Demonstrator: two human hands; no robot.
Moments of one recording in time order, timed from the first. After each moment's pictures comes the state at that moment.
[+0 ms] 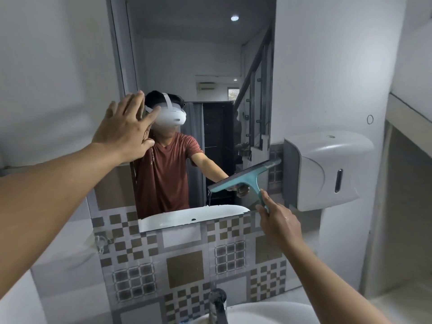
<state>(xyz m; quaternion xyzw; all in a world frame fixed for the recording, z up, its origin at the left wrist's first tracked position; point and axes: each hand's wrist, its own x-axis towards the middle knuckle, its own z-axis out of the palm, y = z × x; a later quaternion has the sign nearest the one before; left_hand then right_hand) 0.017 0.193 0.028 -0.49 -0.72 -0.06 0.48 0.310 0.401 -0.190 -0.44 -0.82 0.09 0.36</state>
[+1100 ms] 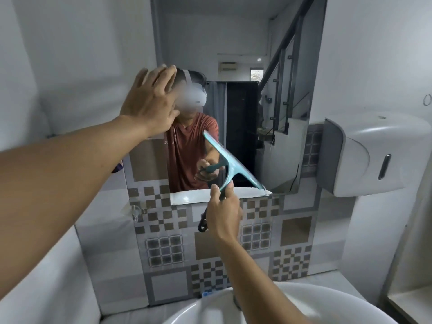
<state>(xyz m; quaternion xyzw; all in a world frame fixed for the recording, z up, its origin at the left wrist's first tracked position) -0.003 0.176 0.022 -0.50 -0.68 -0.05 0.53 0.150 0.247 -0.199 -0.34 -0.63 0.50 0.49</state>
